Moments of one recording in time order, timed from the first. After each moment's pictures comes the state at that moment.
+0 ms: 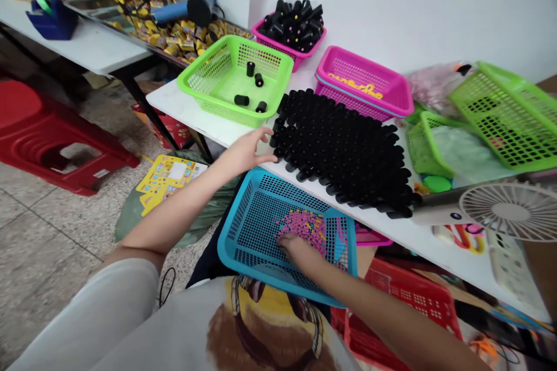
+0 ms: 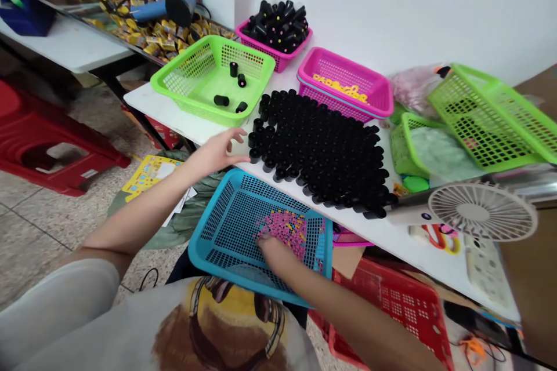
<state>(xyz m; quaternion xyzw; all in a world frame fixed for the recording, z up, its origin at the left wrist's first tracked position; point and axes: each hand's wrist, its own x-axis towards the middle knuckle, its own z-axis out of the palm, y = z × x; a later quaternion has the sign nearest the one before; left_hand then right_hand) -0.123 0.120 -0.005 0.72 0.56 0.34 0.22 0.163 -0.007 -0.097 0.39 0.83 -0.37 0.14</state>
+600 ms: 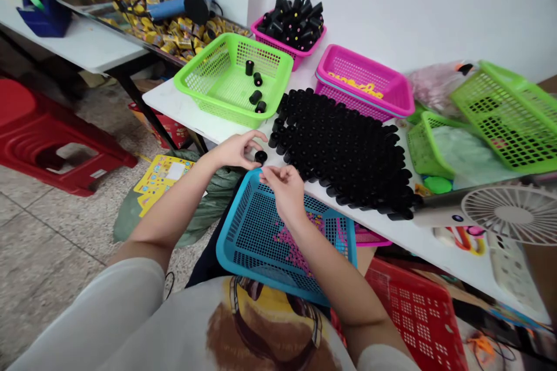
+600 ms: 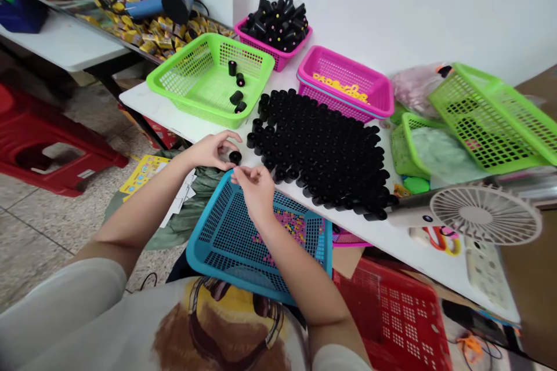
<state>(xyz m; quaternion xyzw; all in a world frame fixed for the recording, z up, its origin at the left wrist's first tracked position) -0.164 0.145 -0.038 0.76 0.43 0.33 0.36 0.045 0.073 -0.031 0.43 0.44 -0.61 -0.49</state>
